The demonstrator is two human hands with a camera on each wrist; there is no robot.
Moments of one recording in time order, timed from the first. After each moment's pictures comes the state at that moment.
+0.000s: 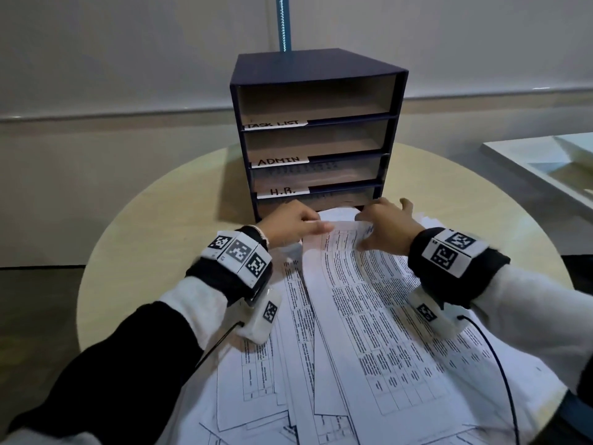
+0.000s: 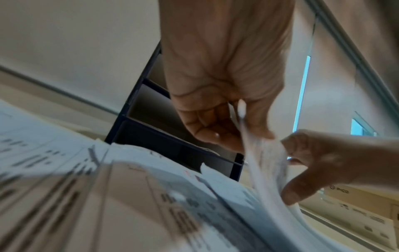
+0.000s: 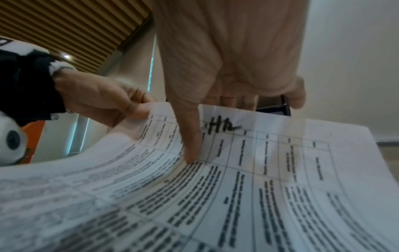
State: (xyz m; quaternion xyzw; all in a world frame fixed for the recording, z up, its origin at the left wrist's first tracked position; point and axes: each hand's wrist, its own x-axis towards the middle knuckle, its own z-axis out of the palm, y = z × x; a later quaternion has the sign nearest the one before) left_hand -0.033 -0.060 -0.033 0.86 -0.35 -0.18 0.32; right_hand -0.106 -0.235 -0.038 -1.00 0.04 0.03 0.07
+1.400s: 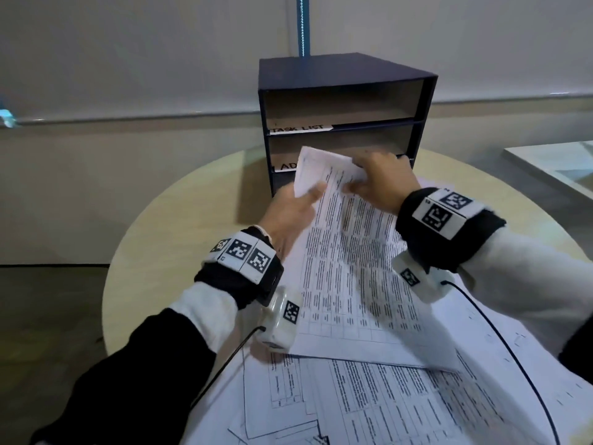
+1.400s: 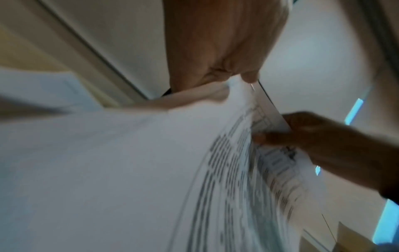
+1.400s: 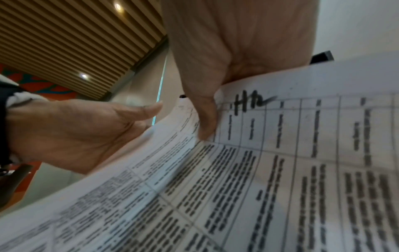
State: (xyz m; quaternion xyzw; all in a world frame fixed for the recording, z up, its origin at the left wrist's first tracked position) left_hand -0.033 -0.037 -0.017 0.74 -0.17 -0.16 0.63; right_hand -0.067 -0.194 0.018 -0.98 0.02 -0.18 0.10
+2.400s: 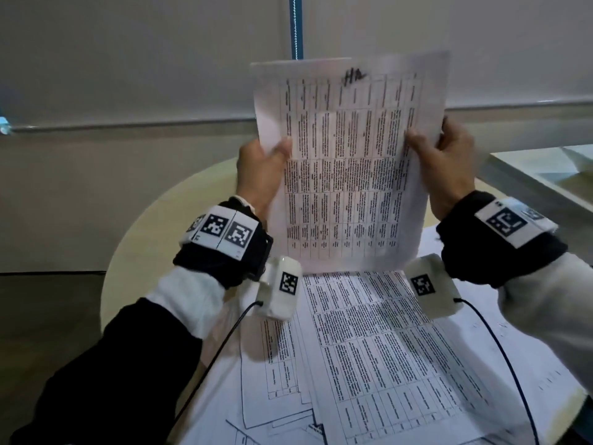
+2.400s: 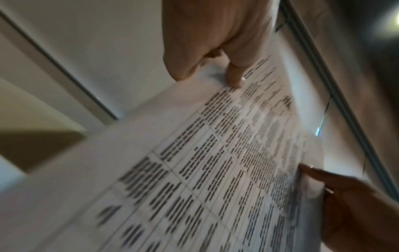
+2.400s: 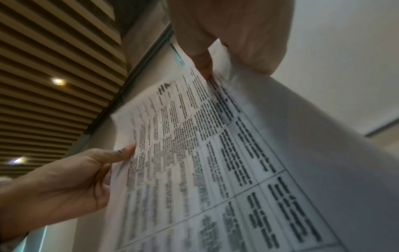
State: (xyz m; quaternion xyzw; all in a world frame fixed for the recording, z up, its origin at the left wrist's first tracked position) left_hand -0.037 -0.031 0.034 0.73 -0.14 0.08 0.66; right_hand -0.105 -0.227 0.029 -0.69 0.05 -0.41 0.60
